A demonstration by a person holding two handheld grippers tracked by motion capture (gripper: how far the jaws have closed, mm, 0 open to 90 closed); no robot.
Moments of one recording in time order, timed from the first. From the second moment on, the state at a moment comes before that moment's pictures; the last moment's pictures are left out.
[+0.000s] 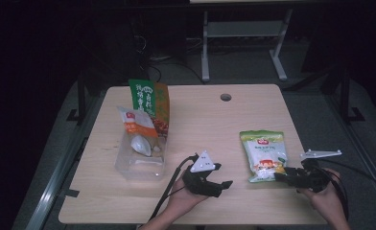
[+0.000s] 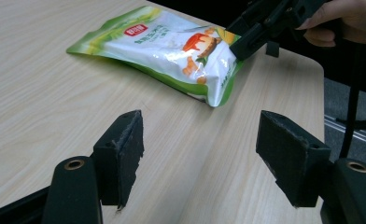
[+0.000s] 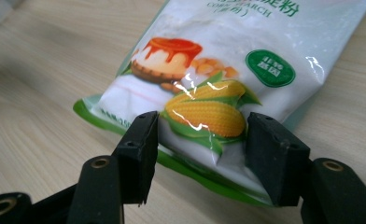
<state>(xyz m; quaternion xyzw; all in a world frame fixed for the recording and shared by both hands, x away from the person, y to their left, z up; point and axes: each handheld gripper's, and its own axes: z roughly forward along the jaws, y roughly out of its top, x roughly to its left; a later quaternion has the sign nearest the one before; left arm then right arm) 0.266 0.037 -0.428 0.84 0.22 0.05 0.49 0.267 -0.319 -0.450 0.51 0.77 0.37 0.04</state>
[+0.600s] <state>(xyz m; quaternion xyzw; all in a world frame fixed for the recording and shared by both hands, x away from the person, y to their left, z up) 0.291 -0.014 -0.438 0.85 0.24 0.04 0.48 0.281 -0.326 -0.432 0.52 0.76 0.39 0.04</state>
